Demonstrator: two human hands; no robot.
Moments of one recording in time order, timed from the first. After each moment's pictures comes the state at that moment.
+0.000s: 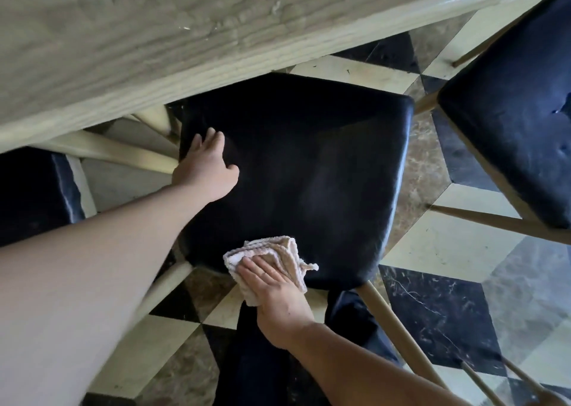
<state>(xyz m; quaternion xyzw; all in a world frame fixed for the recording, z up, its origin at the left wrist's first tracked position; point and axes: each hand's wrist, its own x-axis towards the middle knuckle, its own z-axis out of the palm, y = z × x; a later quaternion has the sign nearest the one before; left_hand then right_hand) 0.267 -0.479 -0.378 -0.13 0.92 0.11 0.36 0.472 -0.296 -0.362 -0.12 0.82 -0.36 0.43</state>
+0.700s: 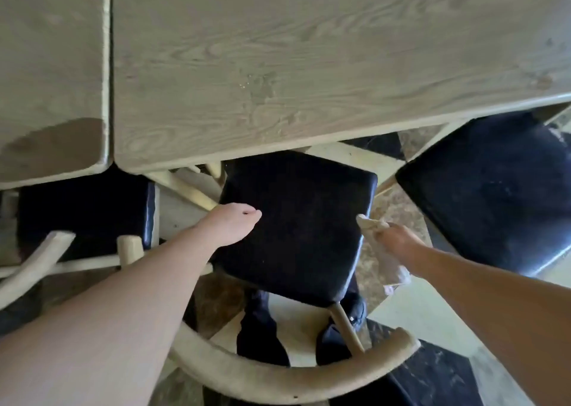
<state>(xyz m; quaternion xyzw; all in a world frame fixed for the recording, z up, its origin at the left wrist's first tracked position) 0.328 -0.422 -0.148 -0.20 0.86 0.22 0.41 0.300 -0.085 -0.215 0.27 0.79 -0.34 0.42</state>
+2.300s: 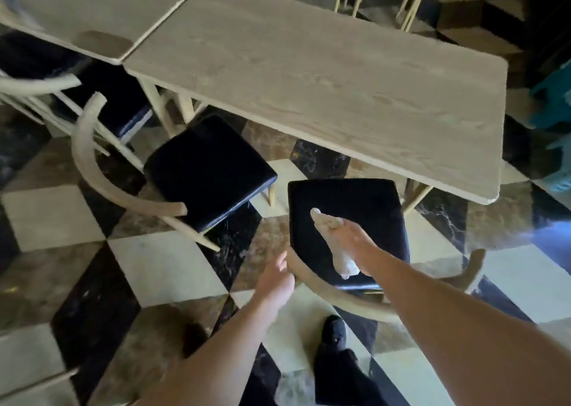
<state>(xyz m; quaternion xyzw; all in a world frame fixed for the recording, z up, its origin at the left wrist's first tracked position) 0.414 0.213 -0.052 -0.54 0.56 0.63 0.08 0.236 0.288 -0.015 -0.09 0.82 -0.32 0.47</state>
